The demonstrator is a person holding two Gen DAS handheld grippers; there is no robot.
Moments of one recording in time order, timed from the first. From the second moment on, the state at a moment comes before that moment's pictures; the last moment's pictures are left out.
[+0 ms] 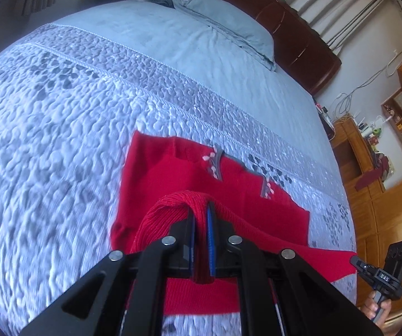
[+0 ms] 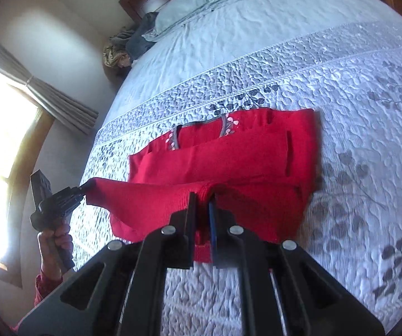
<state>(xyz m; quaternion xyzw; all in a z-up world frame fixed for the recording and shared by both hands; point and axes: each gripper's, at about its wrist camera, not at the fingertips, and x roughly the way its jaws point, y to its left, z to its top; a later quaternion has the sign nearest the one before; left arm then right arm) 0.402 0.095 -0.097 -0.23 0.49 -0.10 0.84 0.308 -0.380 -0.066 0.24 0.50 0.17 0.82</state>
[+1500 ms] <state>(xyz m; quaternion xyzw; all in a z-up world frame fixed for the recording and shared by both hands) 0.387 0.121 -0.190 -0.14 0.57 -0.08 0.80 0.341 -0.412 -0.170 0.16 0.61 0.08 0.77</state>
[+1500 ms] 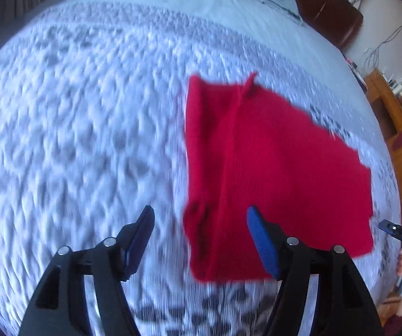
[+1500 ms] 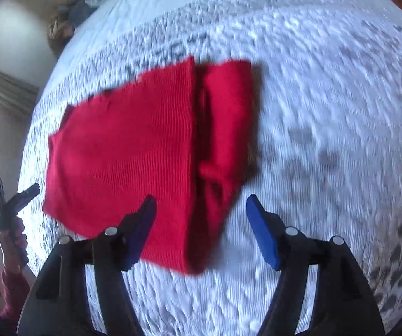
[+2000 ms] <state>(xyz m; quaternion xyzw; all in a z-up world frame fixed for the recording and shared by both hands) 0.389 0.086 -0.218 -0.20 0.61 -0.08 0.76 0.331 -0.380 -0.218 0.25 0.63 0.11 0.72</state>
